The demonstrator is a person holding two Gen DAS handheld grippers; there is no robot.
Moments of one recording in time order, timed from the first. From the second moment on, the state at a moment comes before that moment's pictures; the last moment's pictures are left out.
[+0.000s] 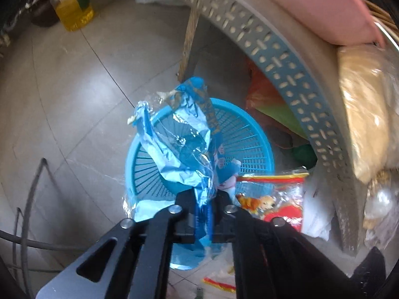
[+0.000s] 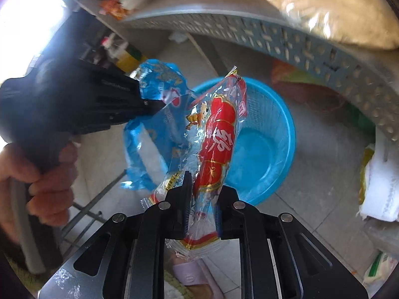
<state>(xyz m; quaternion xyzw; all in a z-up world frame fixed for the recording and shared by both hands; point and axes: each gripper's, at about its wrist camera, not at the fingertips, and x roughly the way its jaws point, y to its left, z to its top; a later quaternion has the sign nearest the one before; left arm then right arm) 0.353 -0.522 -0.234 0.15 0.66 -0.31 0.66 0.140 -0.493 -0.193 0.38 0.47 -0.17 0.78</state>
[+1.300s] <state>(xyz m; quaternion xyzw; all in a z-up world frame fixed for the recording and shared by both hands) 0.263 -0.157 0.070 0.02 0.41 -0.31 0.86 0.151 -0.429 -0.148 0.21 0.47 -0.19 0.84</state>
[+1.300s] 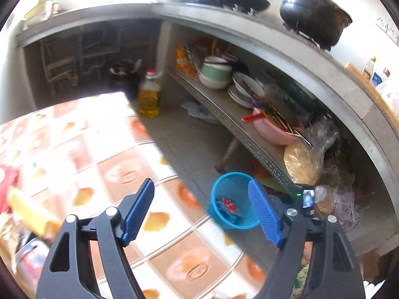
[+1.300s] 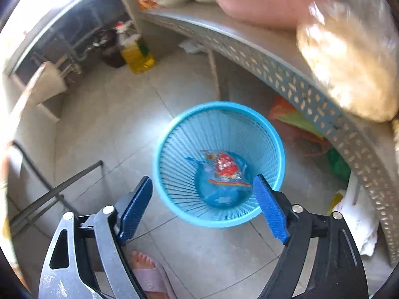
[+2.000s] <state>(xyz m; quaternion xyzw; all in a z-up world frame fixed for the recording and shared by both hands) 0.190 0.021 0.094 -0.03 0.37 -0.22 0.90 0.141 -0.278 0.036 0.02 0.39 -0.14 0.91</state>
